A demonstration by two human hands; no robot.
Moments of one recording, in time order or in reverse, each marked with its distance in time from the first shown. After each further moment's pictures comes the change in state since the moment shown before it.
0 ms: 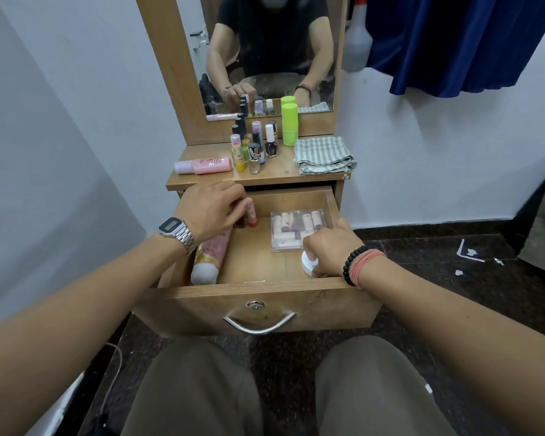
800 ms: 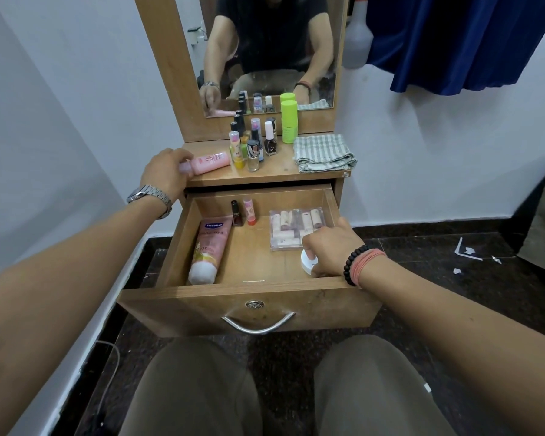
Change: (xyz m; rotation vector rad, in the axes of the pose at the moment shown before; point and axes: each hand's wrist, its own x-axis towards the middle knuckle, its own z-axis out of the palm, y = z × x) left_hand 0.016 -0.080 0.008 -0.183 -0.148 -0.748; right_hand 0.001 0.000 0.002 0.008 0.009 -0.003
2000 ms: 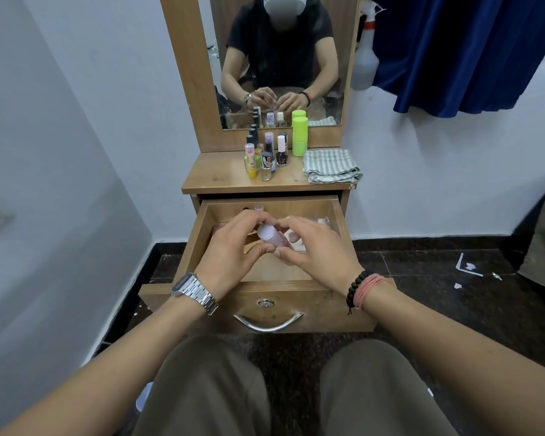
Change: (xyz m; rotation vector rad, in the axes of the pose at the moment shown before) left_hand -0.159 0.073 -0.007 -0.511 0.024 0.533; right_hand -0.028 -0.041 -0.026 0.746 0.557 -0.139
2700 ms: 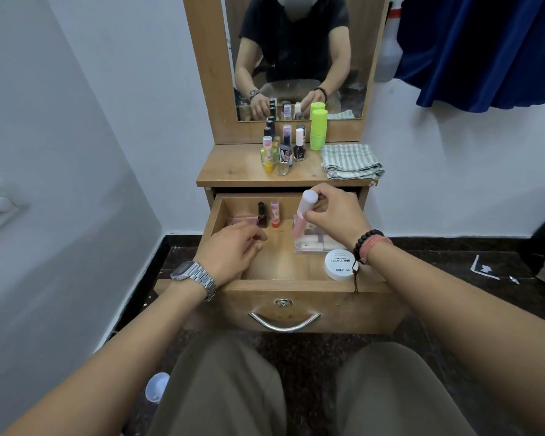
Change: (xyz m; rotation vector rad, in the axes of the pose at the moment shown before) left_hand -0.005 -0.051 -0.010 0.315 -0.331 -0.275; right_hand 0.061 0.037 0.004 0.173 0.111 0.333
